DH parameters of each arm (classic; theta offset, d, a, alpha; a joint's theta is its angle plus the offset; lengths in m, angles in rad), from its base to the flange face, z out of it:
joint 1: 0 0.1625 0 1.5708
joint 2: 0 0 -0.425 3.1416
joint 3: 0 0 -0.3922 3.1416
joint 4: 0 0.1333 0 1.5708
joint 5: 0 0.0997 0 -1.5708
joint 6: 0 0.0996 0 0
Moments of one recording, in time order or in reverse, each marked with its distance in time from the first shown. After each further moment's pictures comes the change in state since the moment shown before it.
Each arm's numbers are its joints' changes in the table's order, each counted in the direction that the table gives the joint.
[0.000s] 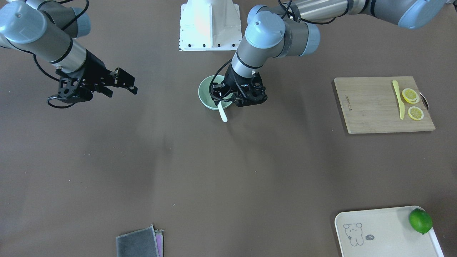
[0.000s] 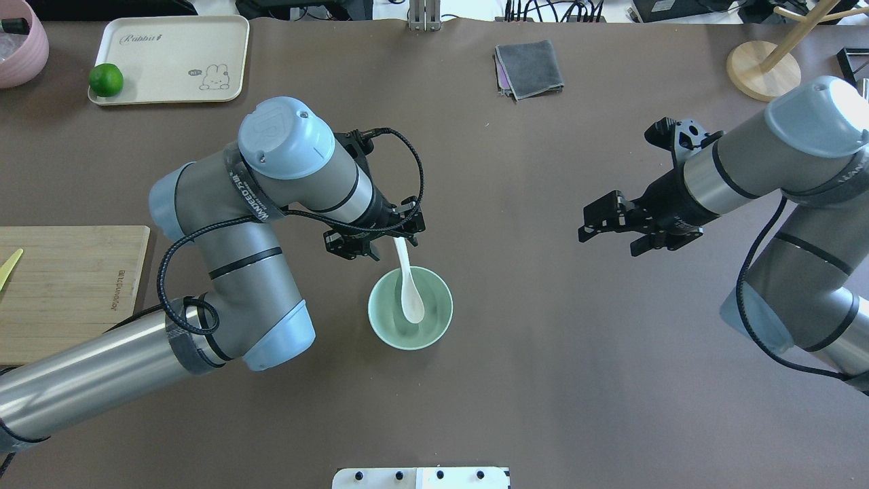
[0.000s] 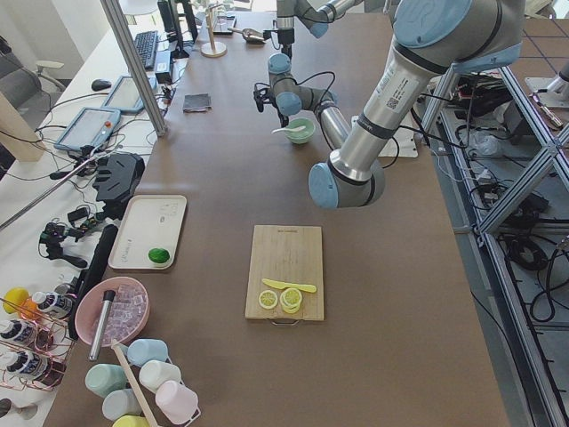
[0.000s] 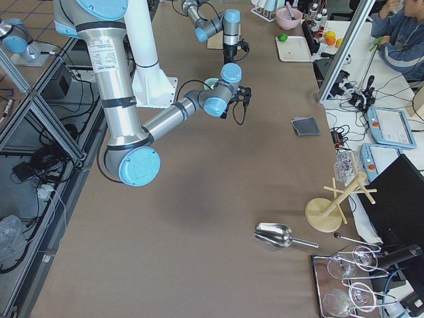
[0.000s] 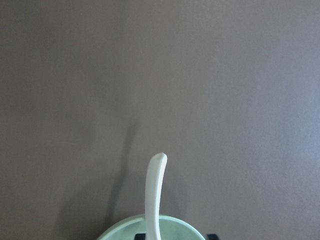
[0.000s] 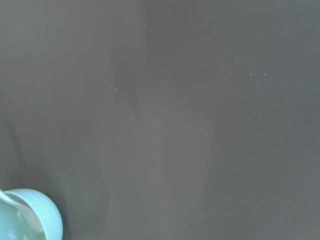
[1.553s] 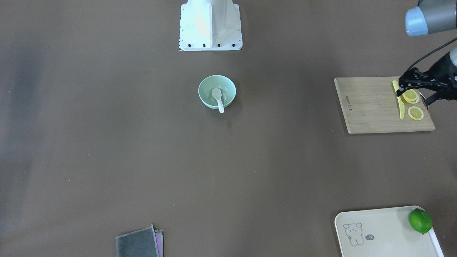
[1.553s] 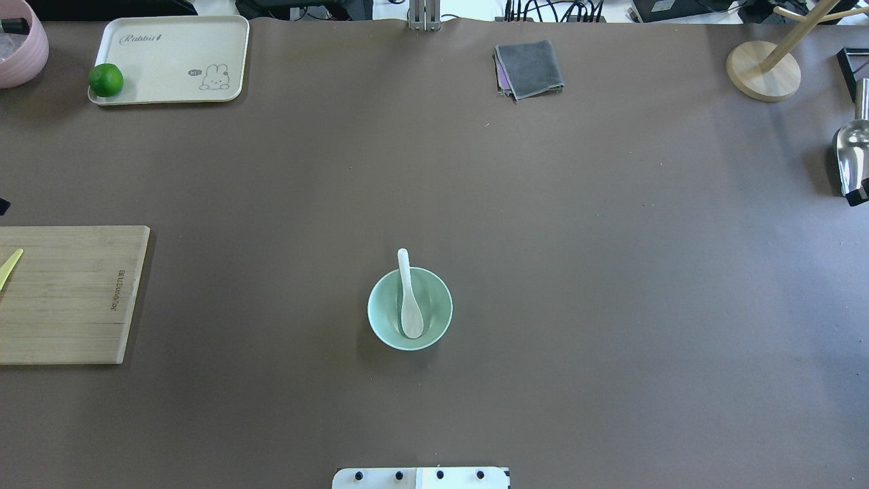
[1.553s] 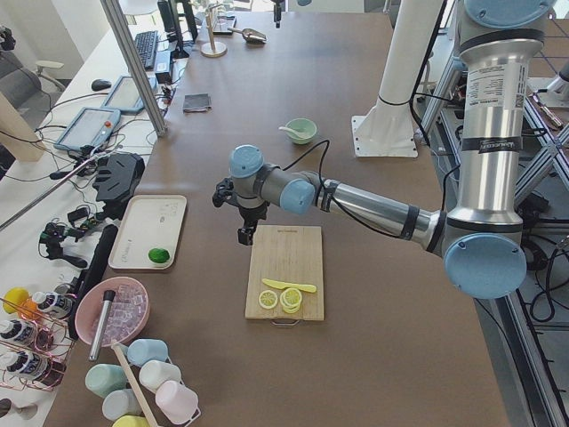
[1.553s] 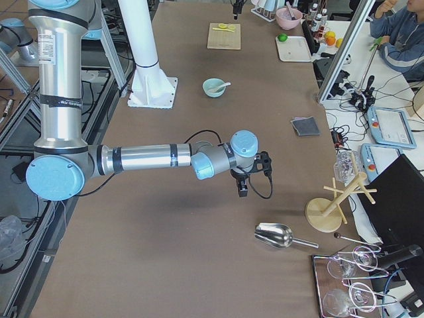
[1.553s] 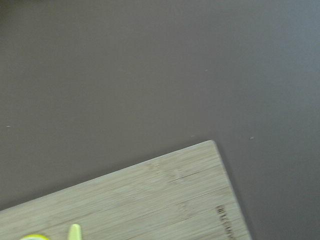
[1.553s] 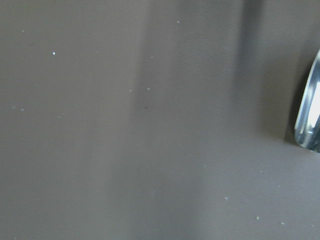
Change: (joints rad) left arm -0.695 0.707 0.173 0.123 -0.295 1.471; right arm 0.541 -0.239 0.241 -0.134 0.080 -1.021
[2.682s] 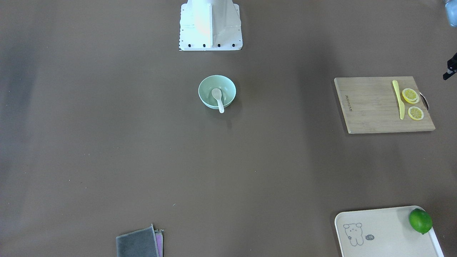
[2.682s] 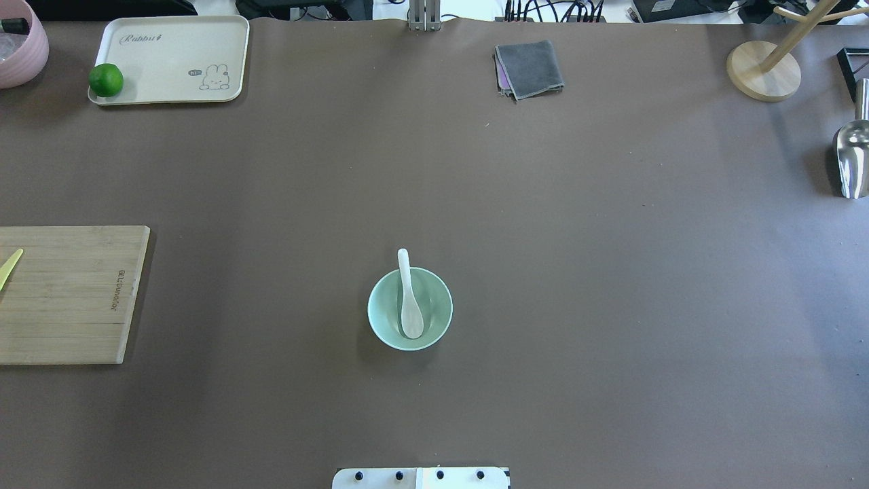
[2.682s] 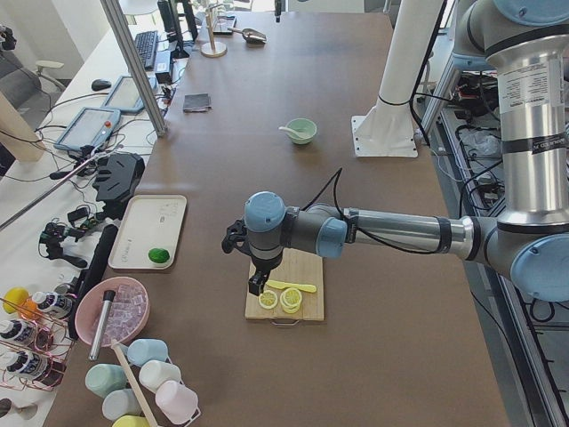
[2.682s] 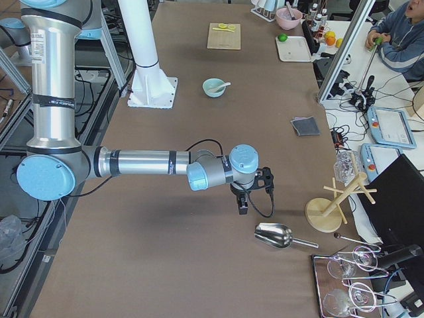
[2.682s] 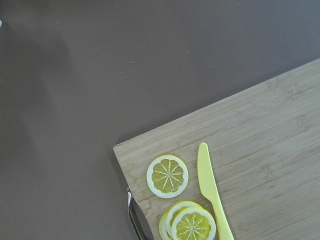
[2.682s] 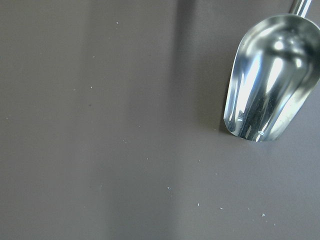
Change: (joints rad) left arm -0.181 0.146 -0.026 -0.012 -0.020 0.255; right arm 0.056 -0.008 0.025 -0.042 -0.017 -0.054
